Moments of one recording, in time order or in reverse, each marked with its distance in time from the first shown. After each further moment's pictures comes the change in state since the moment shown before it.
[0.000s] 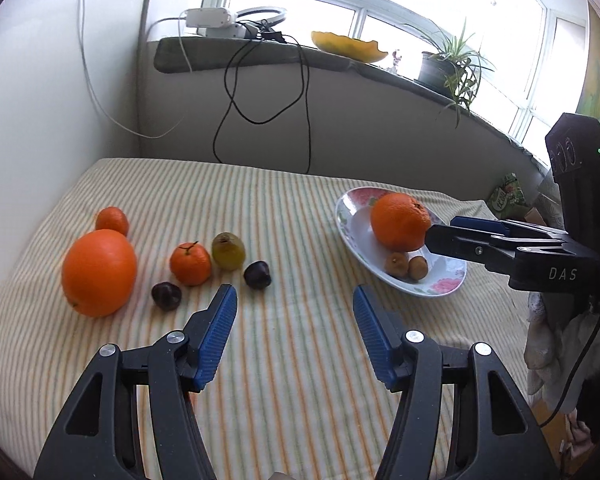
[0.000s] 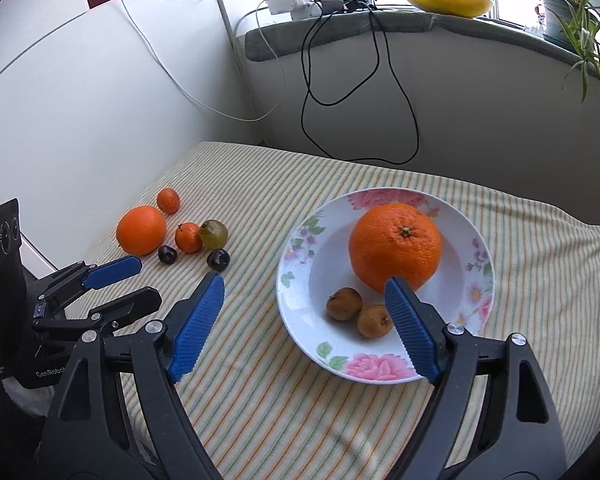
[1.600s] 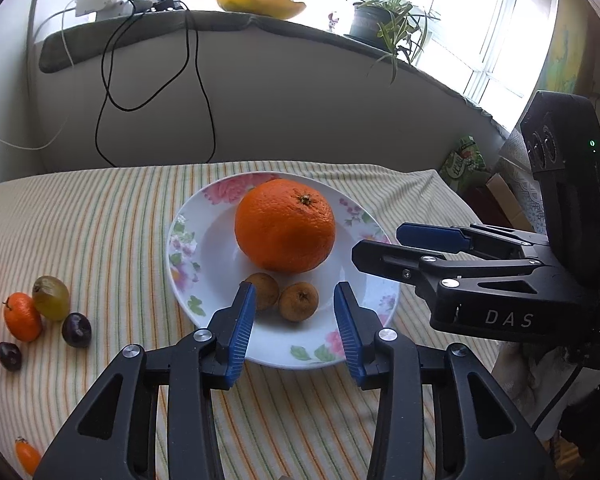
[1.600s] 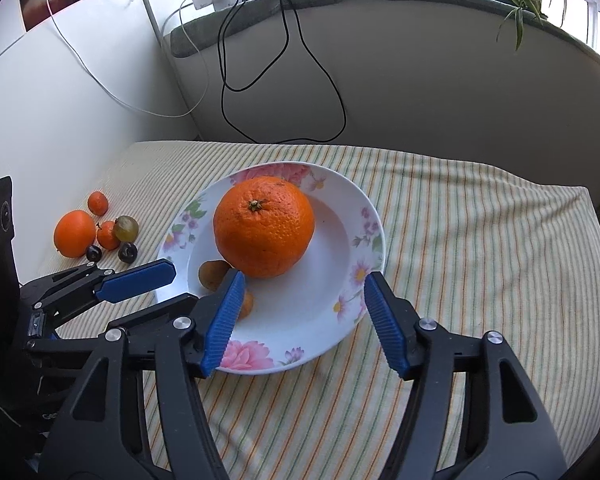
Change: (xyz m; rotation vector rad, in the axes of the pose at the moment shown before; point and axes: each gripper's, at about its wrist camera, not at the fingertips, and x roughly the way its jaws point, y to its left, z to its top) left arm 0.088 -0.103 0.024 0.114 0.103 -0.176; right arm 0.002 -0.084 -0.015 0.109 0.039 -0.138
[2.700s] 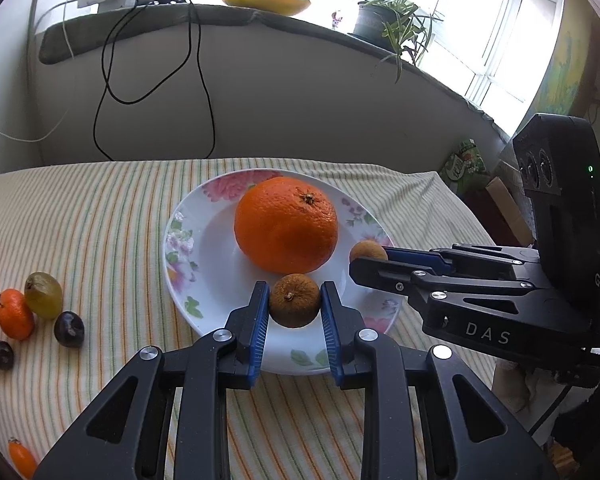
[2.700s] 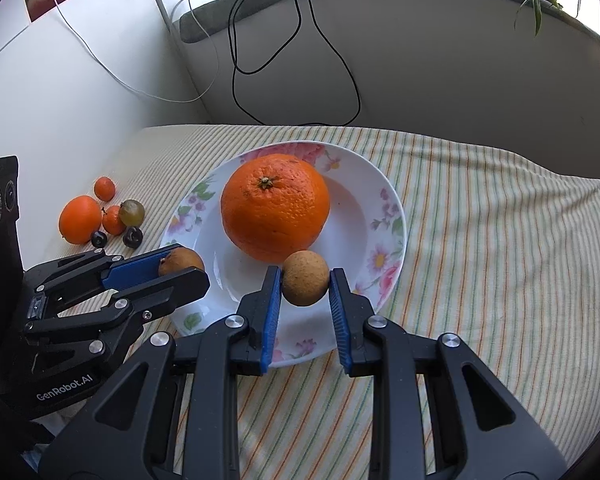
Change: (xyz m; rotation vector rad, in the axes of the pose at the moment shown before) left arm 0.008 0.003 0.000 -0.027 0.004 -0.015; right arm 0.014 0.001 -0.005 -0.015 0.045 0.052
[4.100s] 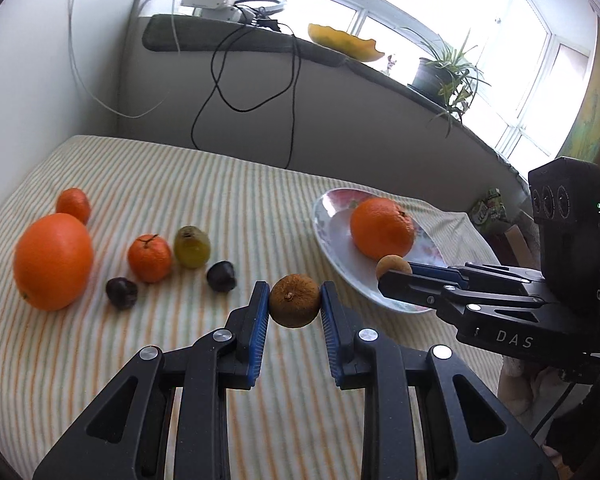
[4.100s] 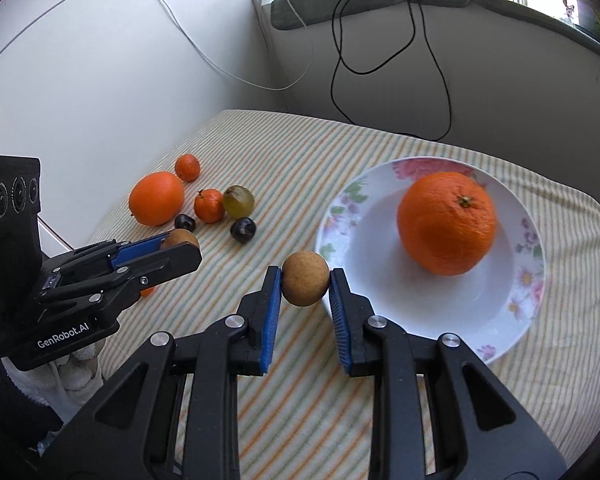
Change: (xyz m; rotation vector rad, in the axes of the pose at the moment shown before) left arm -0.079 0.076 -0.035 -0.155 -0.101 0.067; right arm -0.003 0.089 -0.003 -0.142 -0.001 0.149
